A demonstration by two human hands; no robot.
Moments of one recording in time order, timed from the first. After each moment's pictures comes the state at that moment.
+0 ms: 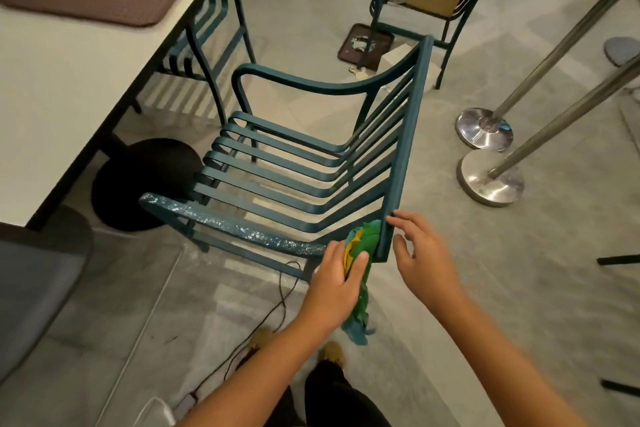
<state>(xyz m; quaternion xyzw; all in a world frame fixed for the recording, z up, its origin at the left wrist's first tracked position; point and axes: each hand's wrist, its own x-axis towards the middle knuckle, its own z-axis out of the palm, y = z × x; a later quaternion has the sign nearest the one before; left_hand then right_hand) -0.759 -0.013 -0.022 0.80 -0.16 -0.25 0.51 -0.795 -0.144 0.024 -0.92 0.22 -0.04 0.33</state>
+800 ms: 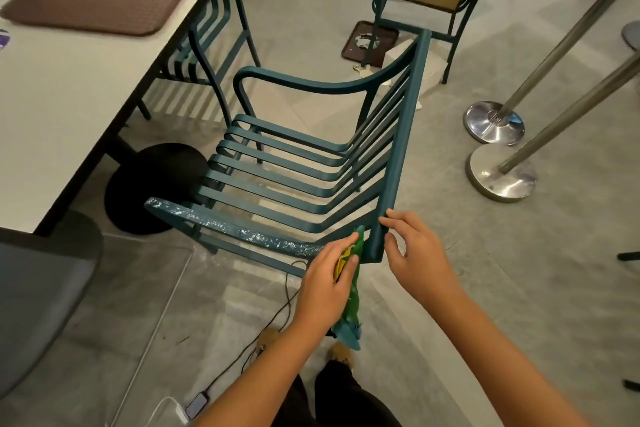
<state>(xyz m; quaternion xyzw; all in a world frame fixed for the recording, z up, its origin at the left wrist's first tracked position) -0.759 -0.012 -0.030 0.82 -0.19 -0.20 0.50 -0.795 -0.152 0.015 -0.93 0.19 -0.04 0.31</state>
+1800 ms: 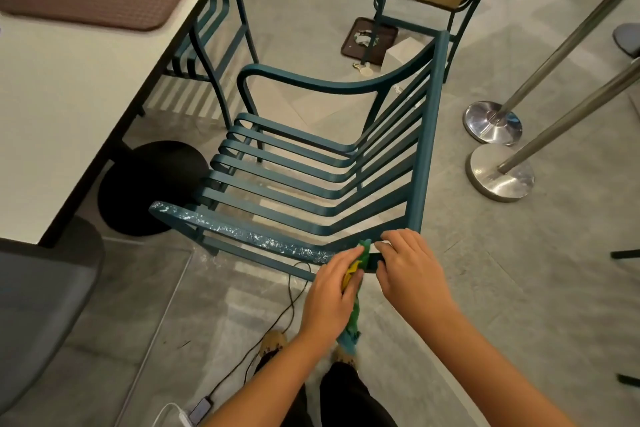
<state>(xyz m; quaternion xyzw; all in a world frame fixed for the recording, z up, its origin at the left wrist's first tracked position) -0.741 0.015 -0.061 0.84 -0.21 -0.22 0.45 -0.775 -0.110 -0.006 -1.00 0.08 -0.03 0.03</state>
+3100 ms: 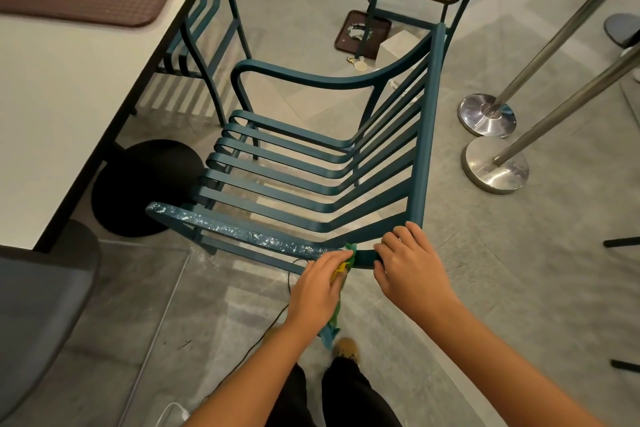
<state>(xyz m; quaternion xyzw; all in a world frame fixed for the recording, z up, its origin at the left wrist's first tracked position) -0.721 0.033 -0.076 0.86 -0.25 -0.24 0.37 -0.773 -0.109 -0.009 -1.00 0.06 0.00 -0.06</state>
